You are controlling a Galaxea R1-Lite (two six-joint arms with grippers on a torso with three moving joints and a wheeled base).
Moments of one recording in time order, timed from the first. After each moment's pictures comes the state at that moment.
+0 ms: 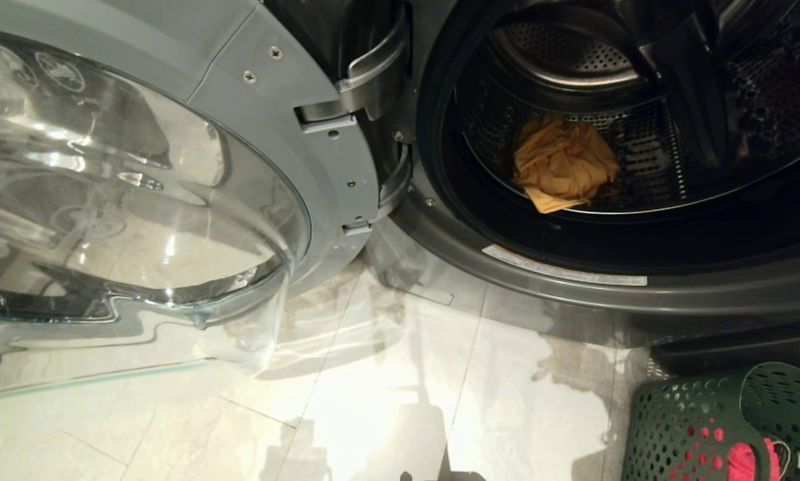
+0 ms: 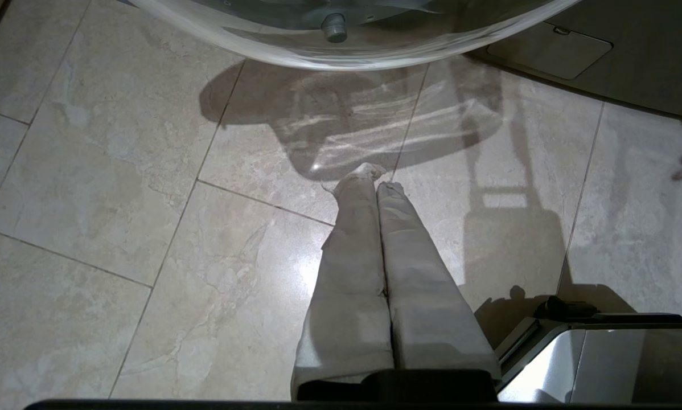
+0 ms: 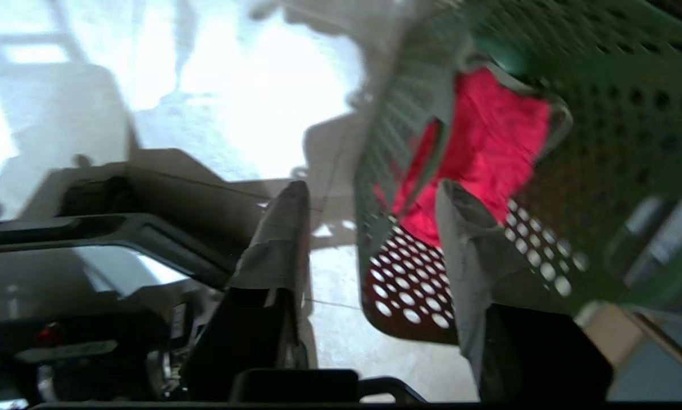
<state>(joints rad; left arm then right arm) 0.00 0.00 -0.02 0.04 0.00 0.02 0.33 0.81 -0.54 0.41 -0.41 0.26</state>
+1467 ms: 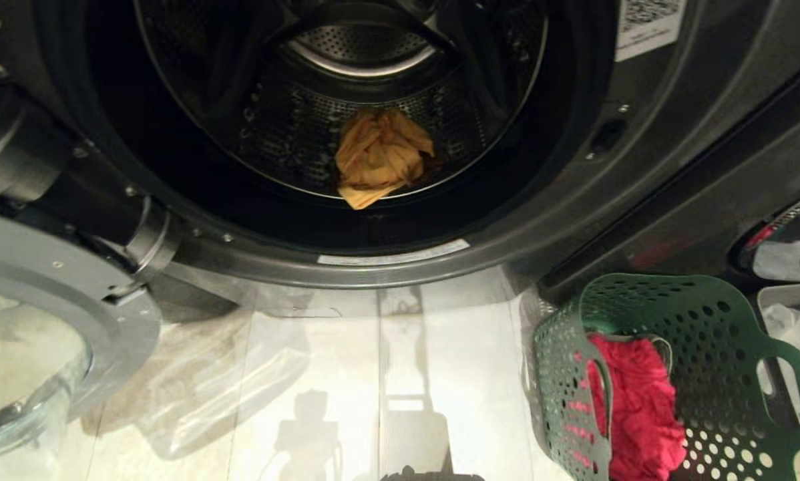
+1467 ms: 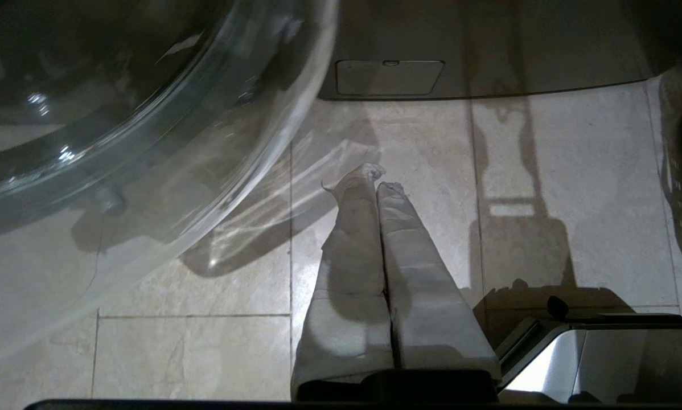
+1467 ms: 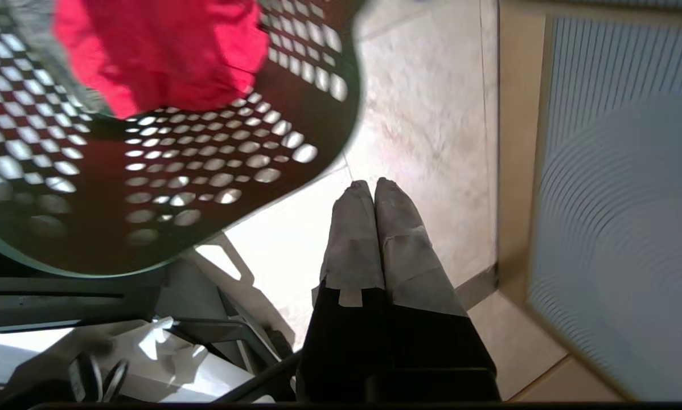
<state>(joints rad) 0.00 0.00 -0.02 0.04 0.00 0.02 -0.13 0.92 -0.46 0.35 -0.39 0.20</state>
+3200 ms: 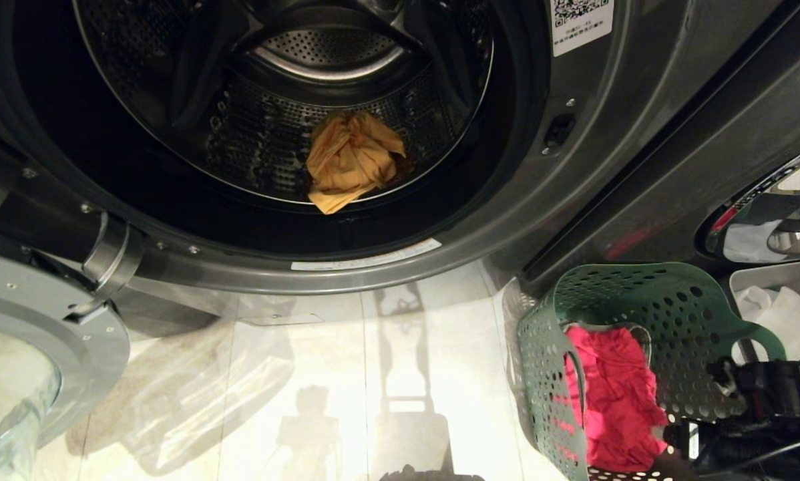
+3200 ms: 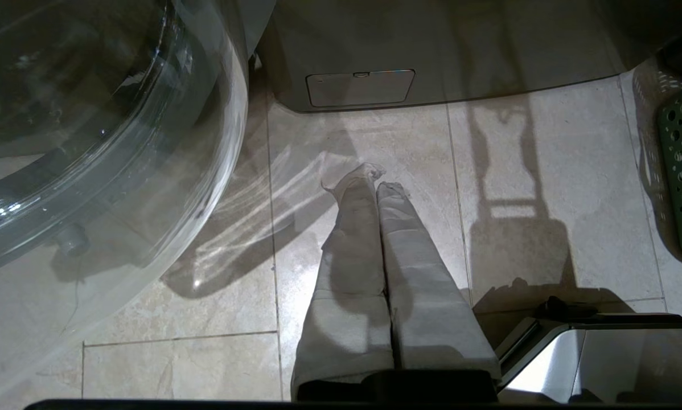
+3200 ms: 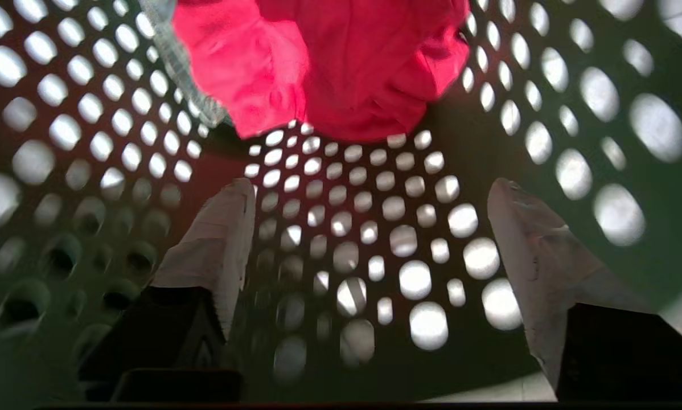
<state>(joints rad) 0.00 0.00 -0.02 0.04 0.00 0.02 -0.15 1.90 -0.22 -0.82 -0.01 0.16</state>
